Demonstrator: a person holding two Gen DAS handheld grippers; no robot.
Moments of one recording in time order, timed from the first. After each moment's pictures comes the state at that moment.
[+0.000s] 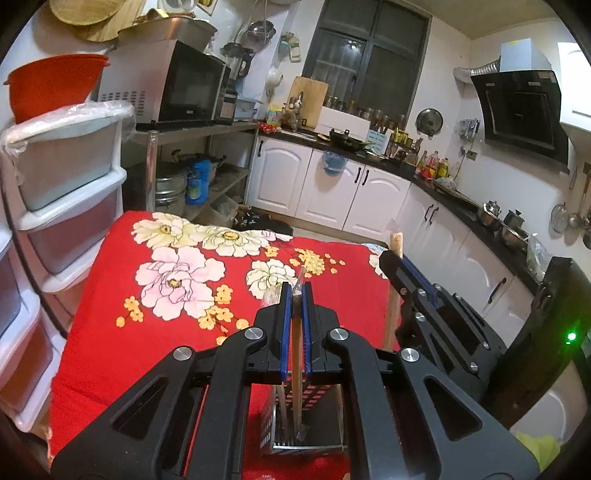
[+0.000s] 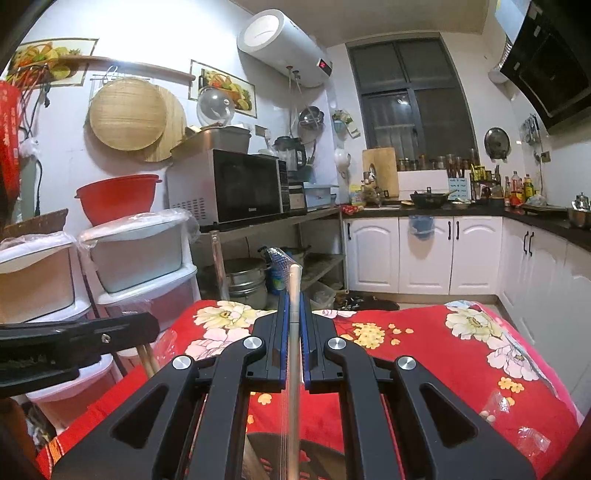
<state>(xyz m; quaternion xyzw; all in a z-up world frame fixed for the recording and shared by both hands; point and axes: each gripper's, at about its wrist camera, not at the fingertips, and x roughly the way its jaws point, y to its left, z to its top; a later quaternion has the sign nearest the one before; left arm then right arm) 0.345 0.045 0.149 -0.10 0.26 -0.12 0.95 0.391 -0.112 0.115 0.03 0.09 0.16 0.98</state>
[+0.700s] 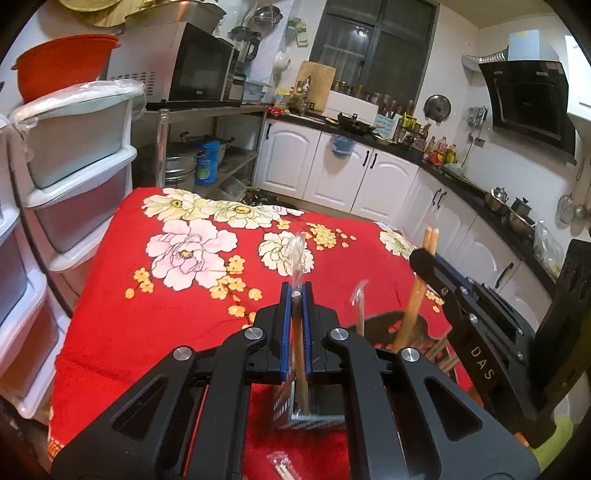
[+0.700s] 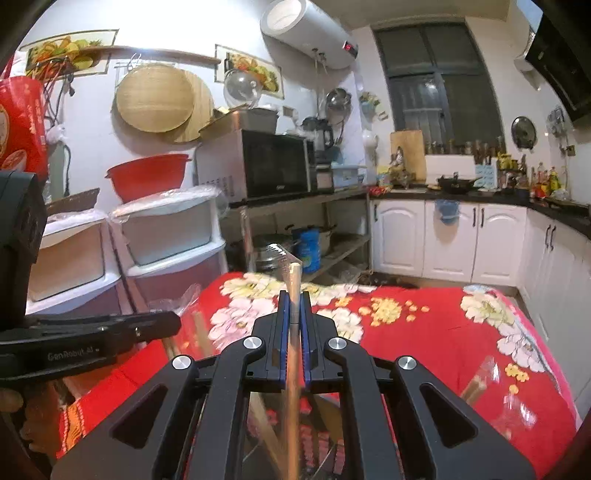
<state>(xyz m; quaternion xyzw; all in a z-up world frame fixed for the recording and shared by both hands) 0.329 0.054 0.127 -0.09 0.29 -0.10 0.95 0.364 -0.122 0.108 0.02 0.14 0.22 0.96</state>
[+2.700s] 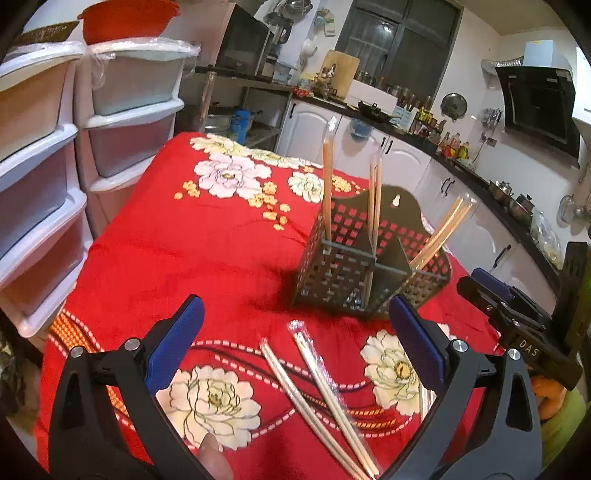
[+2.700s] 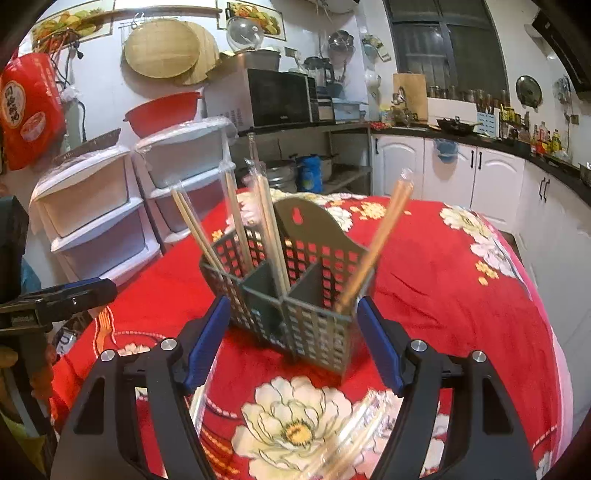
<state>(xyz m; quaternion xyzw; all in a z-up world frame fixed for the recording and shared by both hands) 0.199 0.079 0.072 -0.13 0.33 -0.07 0.93 0.250 -0.176 0.065 0.00 0.26 0.22 0.94</state>
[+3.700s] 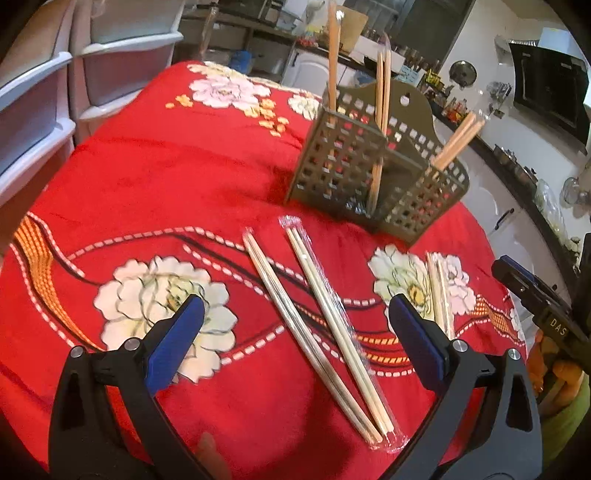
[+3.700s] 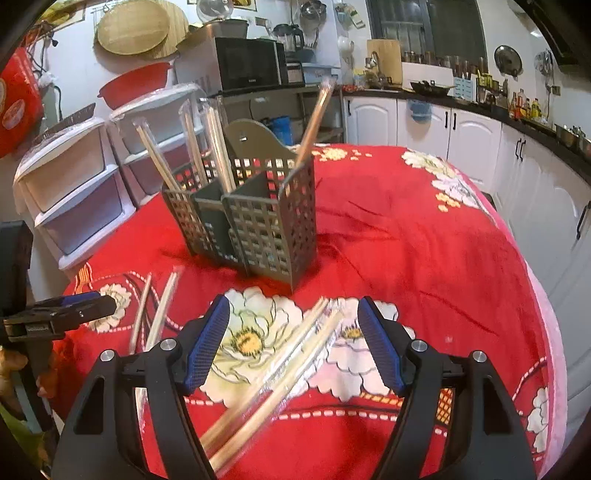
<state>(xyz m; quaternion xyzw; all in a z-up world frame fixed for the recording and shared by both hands) 0.178 0.055 -0.003 -0.14 0.41 -0.09 0.90 0.217 -0.223 0.016 0.00 0.33 0.18 0.93</state>
